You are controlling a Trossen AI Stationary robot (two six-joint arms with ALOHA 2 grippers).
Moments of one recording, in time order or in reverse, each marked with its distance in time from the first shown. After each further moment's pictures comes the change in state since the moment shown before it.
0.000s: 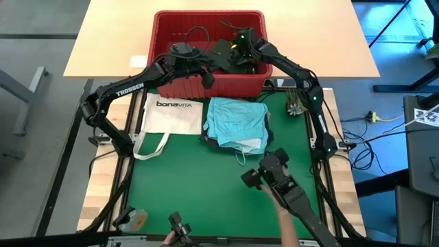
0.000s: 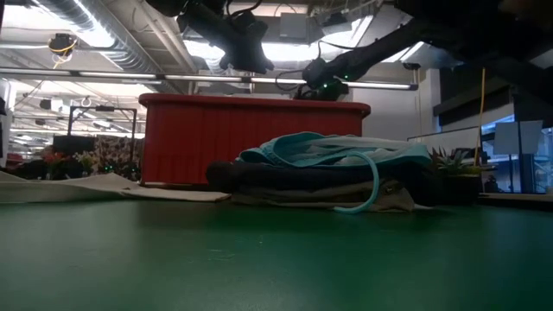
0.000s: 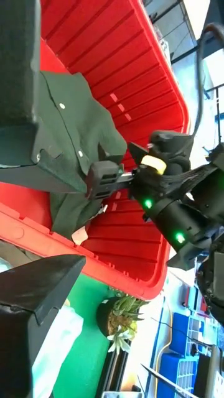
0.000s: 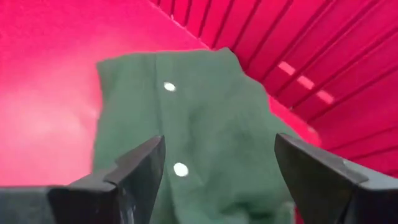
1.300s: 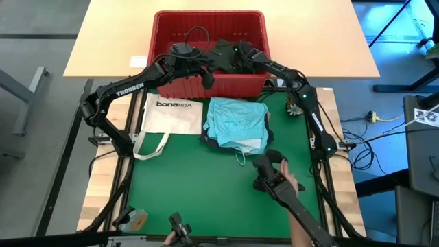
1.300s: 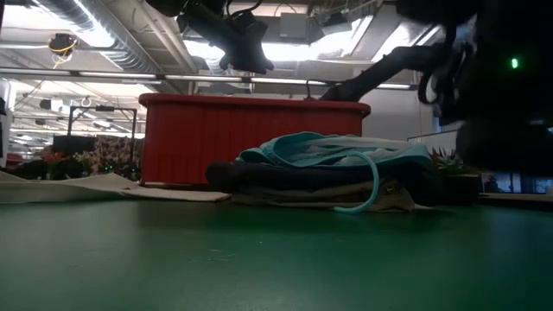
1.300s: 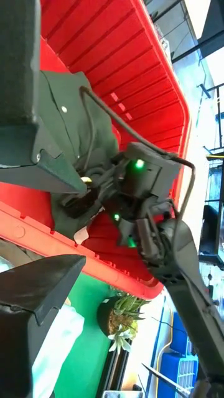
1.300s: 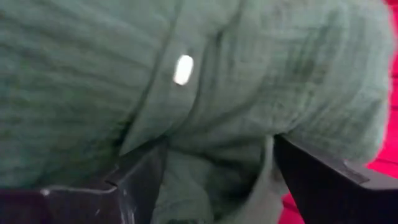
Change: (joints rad) left arm 0.000 0.000 0.000 -0.003 0.002 0.000; right arm -0.013 0.181 0.000 -0.050 0.207 -0.624
